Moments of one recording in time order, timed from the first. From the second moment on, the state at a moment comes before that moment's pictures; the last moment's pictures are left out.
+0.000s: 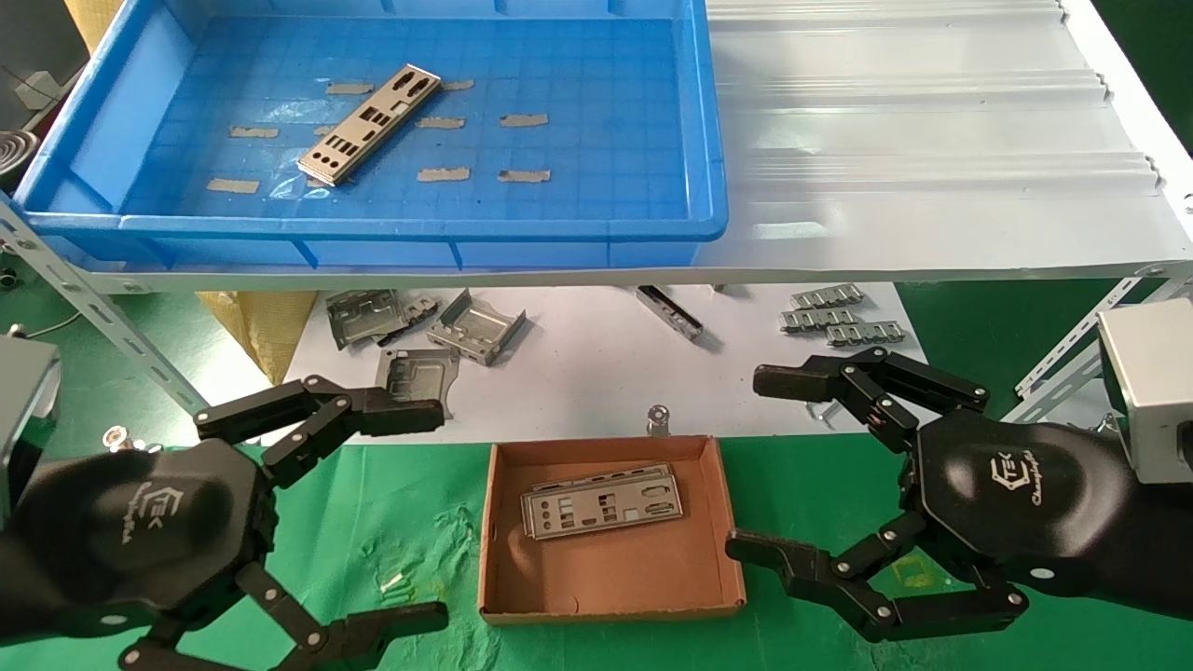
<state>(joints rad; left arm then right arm) -1.08 0.61 0.28 -1.28 0.73 1.50 -0.19 1.08 -0.51 -0.45 1.21 -0.59 -1.39 0.06</state>
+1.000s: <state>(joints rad) -1.08 0.61 0.28 -1.28 0.73 1.50 -0.19 1.08 -0.51 -0.45 1.21 -0.59 -1.39 0.06</state>
